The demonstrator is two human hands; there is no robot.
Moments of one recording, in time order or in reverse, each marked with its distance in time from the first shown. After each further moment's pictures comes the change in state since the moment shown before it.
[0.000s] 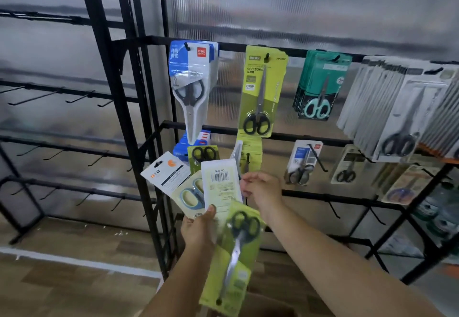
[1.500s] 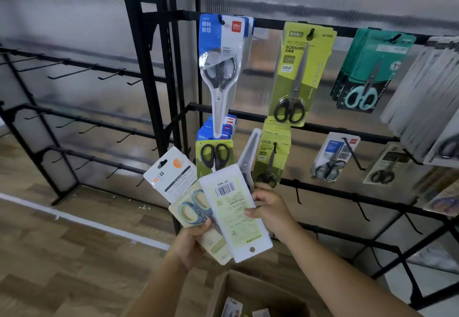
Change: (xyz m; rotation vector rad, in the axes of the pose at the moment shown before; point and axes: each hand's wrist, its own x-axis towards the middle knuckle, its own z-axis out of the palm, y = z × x) left_hand 0.034 0.005 -0.091 0.161 -0.430 -0.168; right_hand 0.006 0.065 0.001 -0.390 -0.419 -0.086
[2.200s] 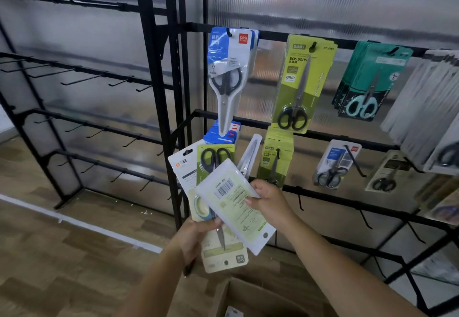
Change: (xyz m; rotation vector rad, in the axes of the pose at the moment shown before) left_hand -0.010 0.028 0.009 0.208 -0.108 0.049; right_hand -0.007 -0.034 0.006 -0.041 -0.051 -0.056
